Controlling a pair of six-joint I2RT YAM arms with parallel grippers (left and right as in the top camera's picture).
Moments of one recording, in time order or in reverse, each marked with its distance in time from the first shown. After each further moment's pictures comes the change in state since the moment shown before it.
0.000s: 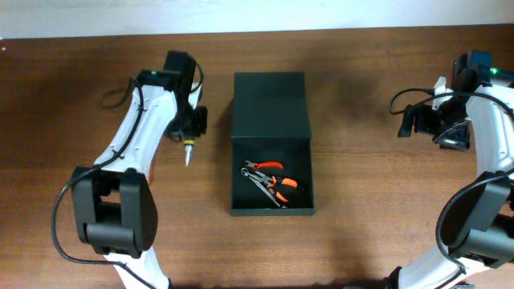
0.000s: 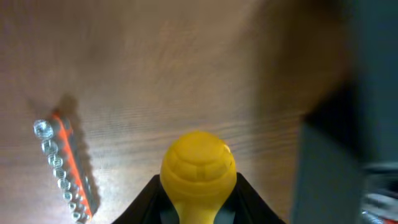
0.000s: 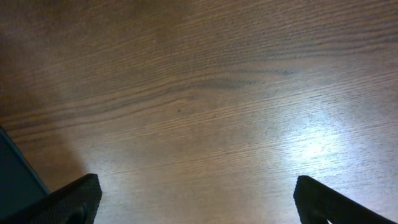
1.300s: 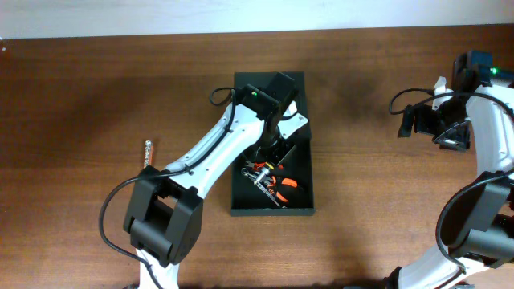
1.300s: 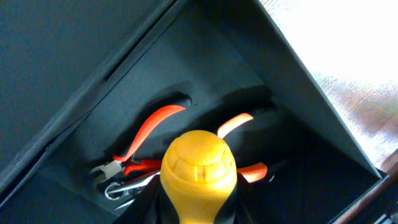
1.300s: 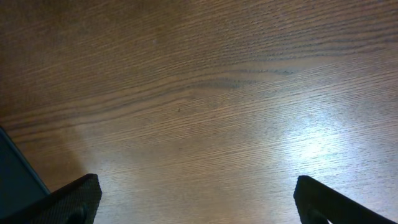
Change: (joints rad) left arm -0.450 0.067 0.088 -0.014 0.233 0.236; right arm 0.000 0.000 0.000 0.000 0.000 0.000
